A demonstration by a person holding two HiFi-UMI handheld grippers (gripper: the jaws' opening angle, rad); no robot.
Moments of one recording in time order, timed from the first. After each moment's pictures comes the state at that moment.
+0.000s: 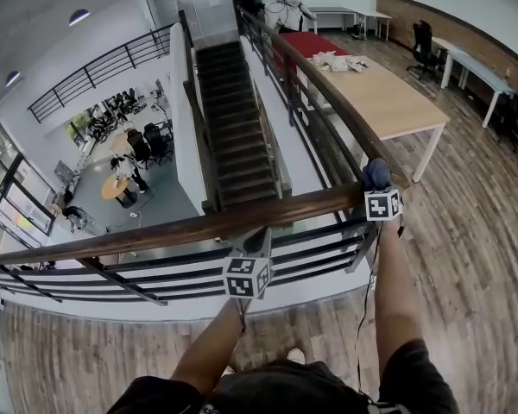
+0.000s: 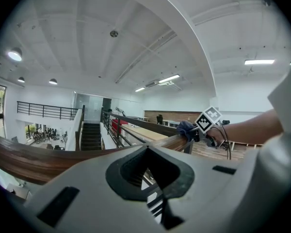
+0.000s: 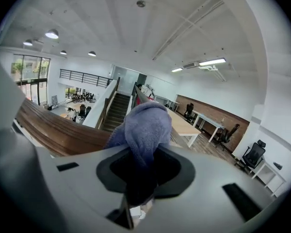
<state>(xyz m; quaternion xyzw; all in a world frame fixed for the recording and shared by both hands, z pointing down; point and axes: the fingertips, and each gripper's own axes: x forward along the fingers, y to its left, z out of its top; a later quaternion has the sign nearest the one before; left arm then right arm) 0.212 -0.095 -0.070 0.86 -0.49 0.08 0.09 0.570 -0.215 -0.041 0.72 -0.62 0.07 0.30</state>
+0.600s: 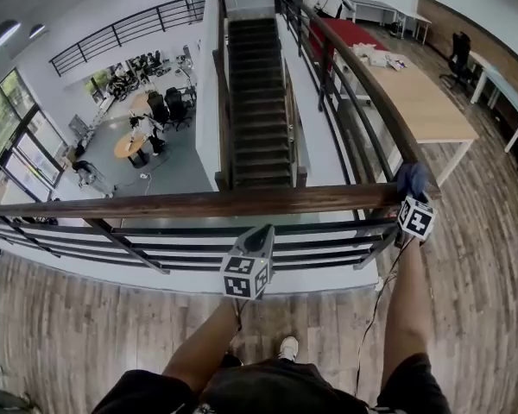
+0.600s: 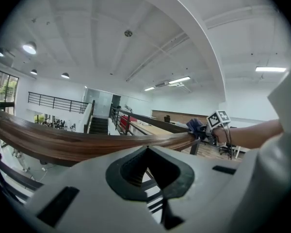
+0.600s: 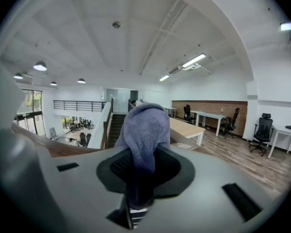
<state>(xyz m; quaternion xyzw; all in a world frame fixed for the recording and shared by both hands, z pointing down) 0.125 -0.071 -0.048 0.84 -0.53 0.06 0.13 0.553 -0.204 -0.056 0.76 -0.63 0.10 0.14</state>
